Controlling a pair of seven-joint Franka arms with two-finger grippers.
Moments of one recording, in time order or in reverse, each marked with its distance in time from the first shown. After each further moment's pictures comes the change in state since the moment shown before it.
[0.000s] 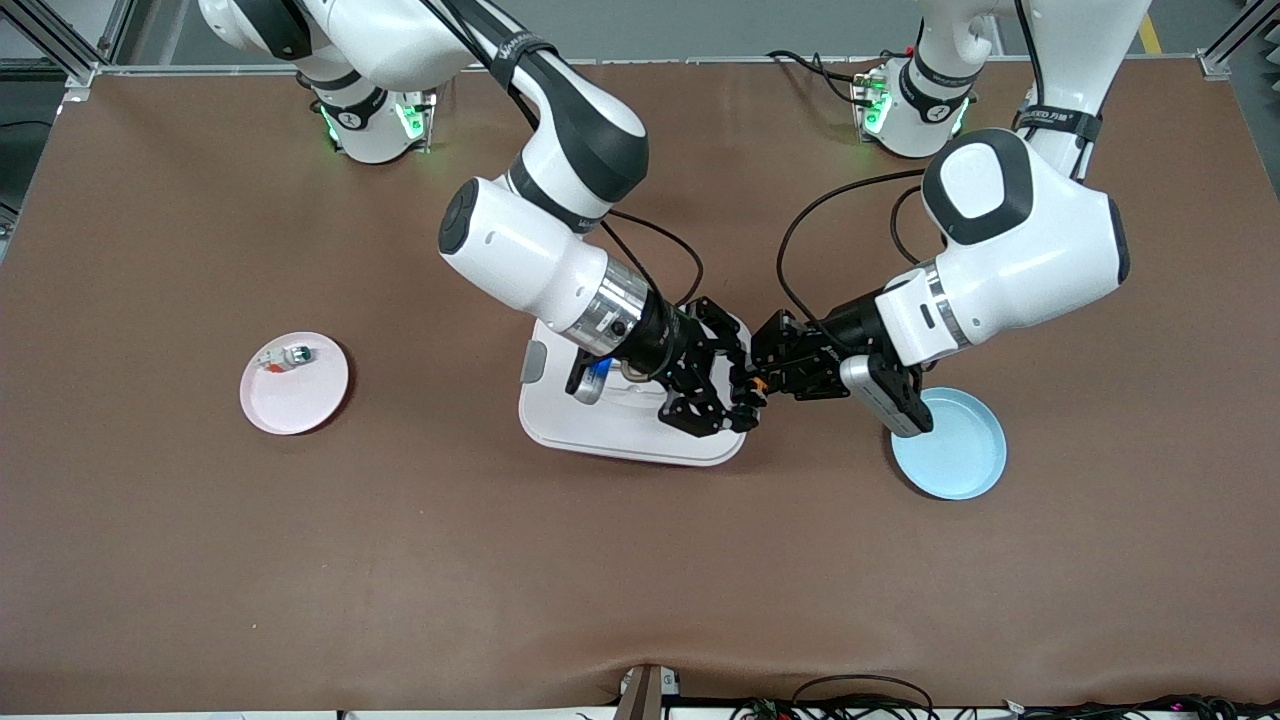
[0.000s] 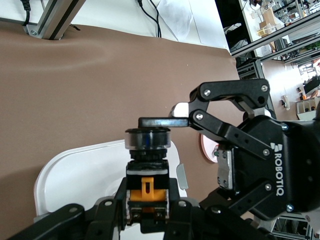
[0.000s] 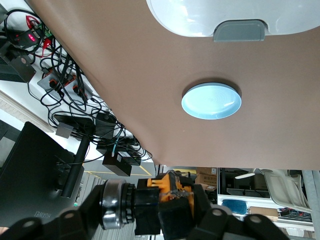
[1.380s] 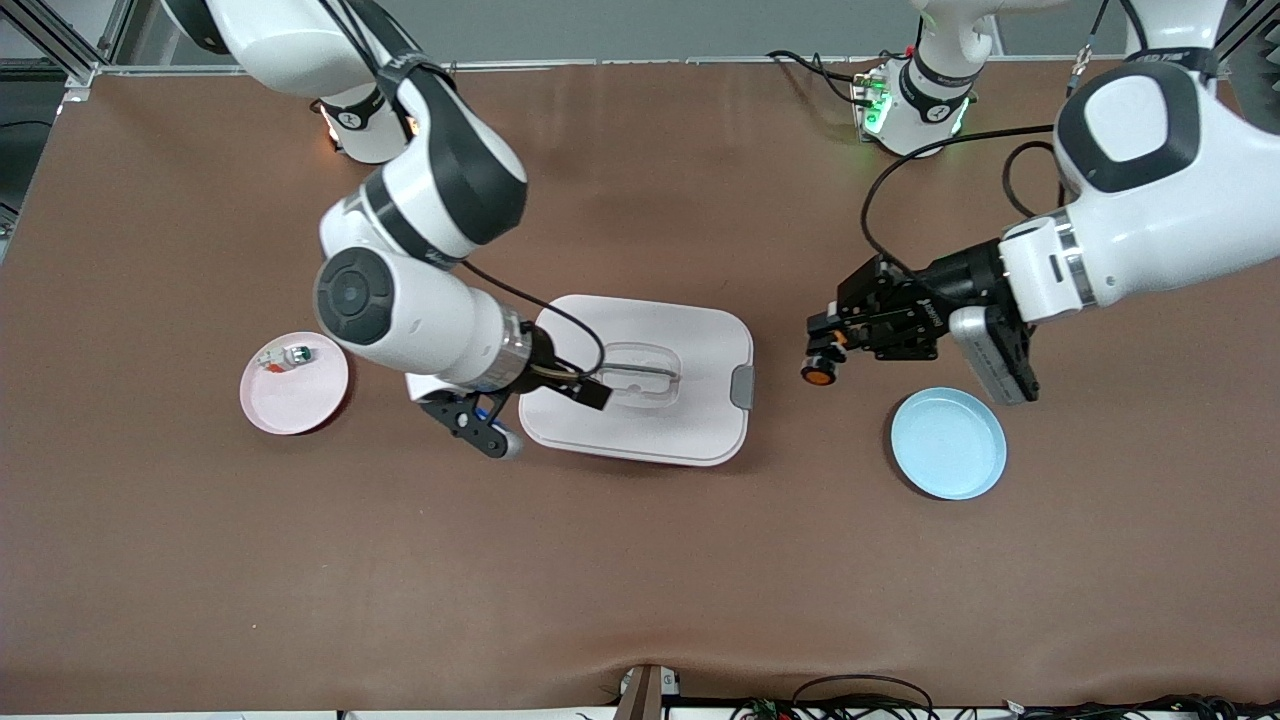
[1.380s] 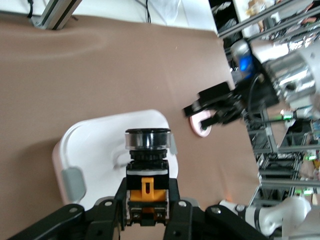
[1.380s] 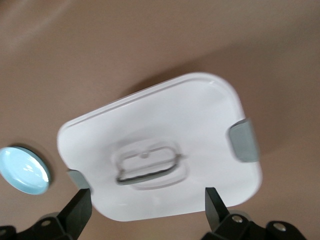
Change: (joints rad) left arm 0.174 -0.141 0.008 0.016 0.041 -0.352 0.010; right arm -0.225 -0.084 -0.022 0.042 -0.389 -0.874 -1.101
